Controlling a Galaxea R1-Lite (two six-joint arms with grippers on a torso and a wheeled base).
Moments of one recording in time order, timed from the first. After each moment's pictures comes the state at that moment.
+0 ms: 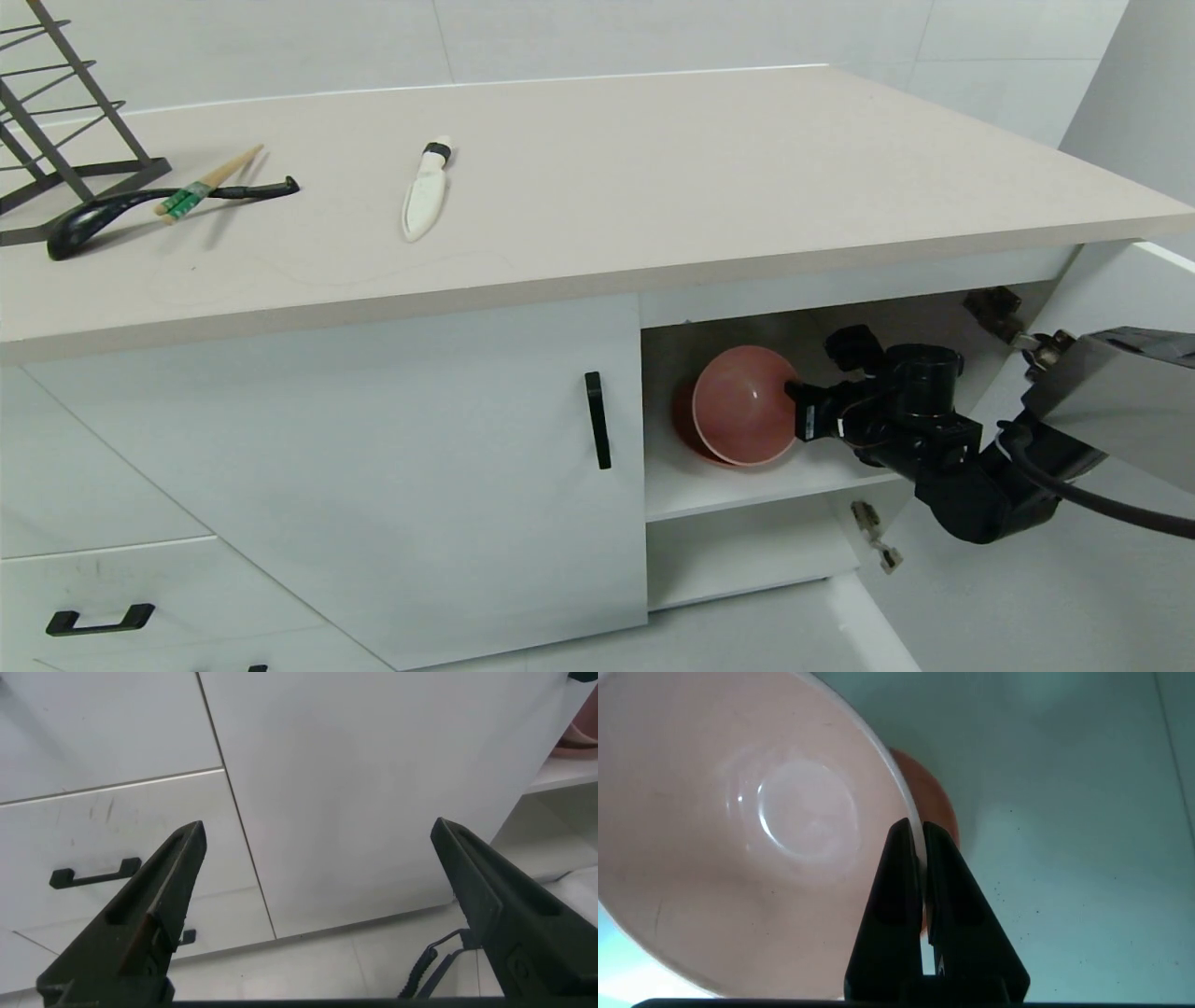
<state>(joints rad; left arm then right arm) 0.01 0.00 0.00 0.00 -0.02 0.05 0.29 2.25 -0.96 -1.11 0.08 0.00</state>
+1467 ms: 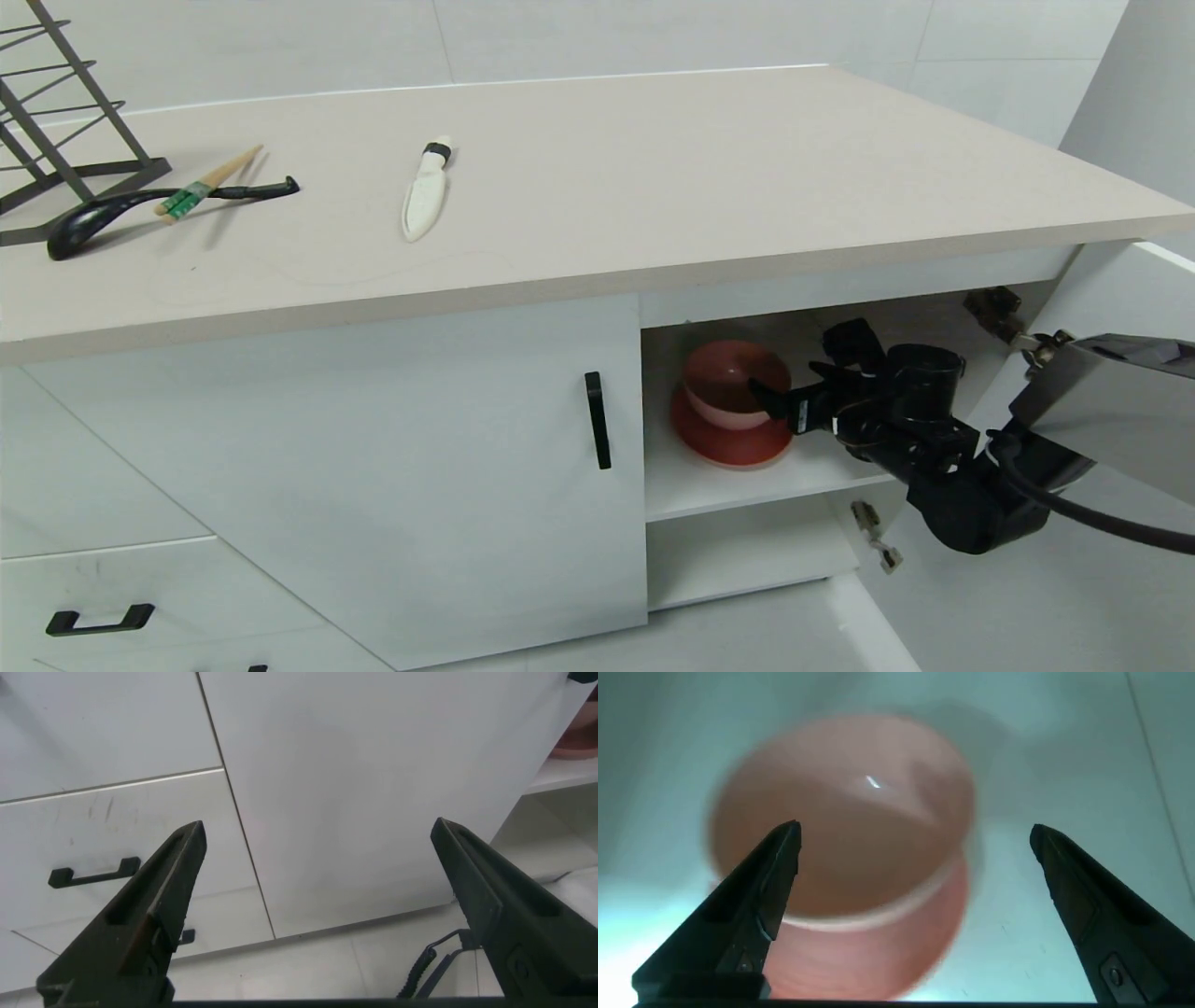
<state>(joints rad) 0.01 0.00 0.00 0.00 -0.02 0.04 0.32 2.26 -0.94 -1.26 0.08 -0.02</state>
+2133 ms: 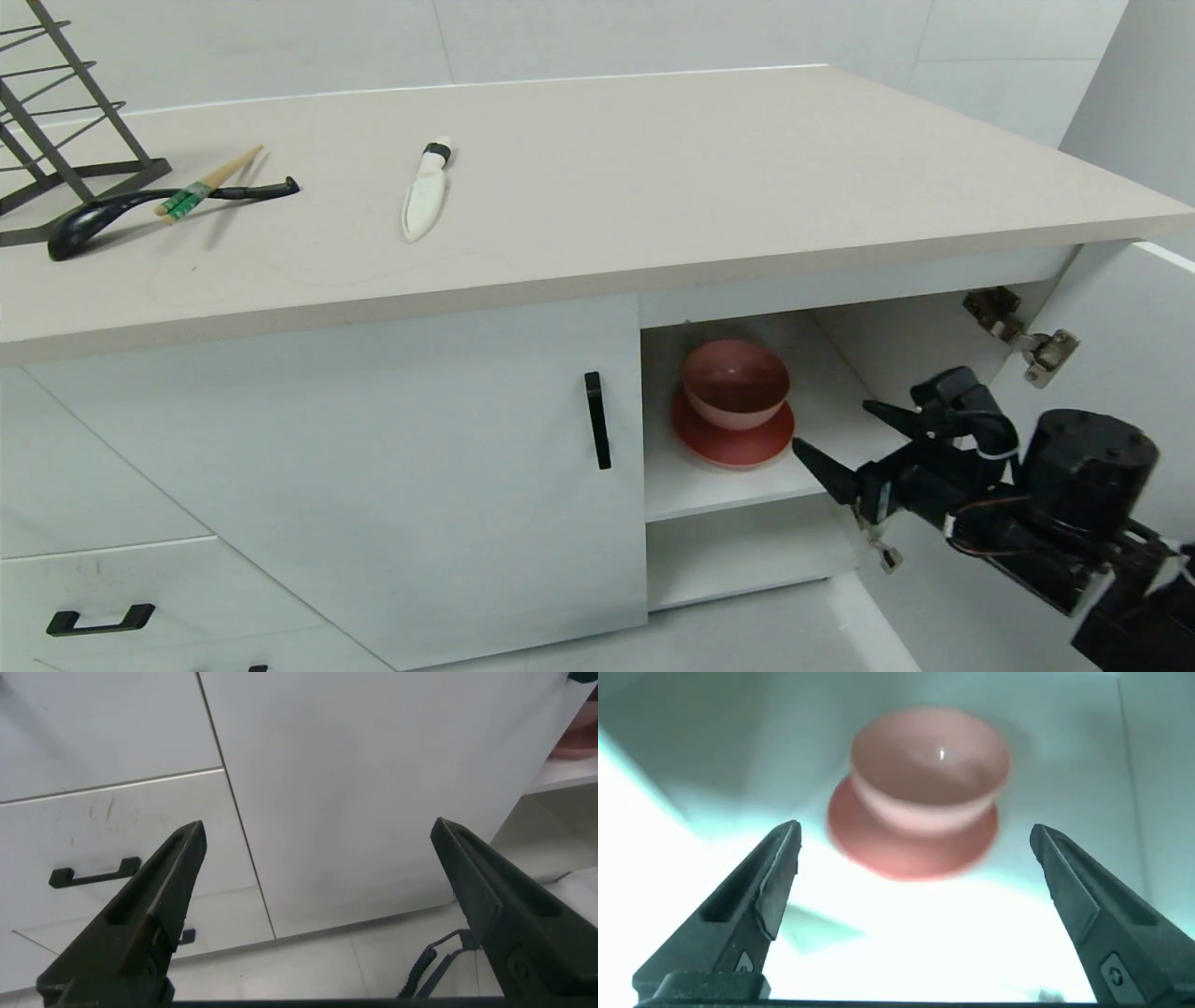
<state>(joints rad) 0.01 0.00 0.00 0.00 -0.01 0.04 0.40 1.91 -0.30 -1.56 0.08 -0.10</state>
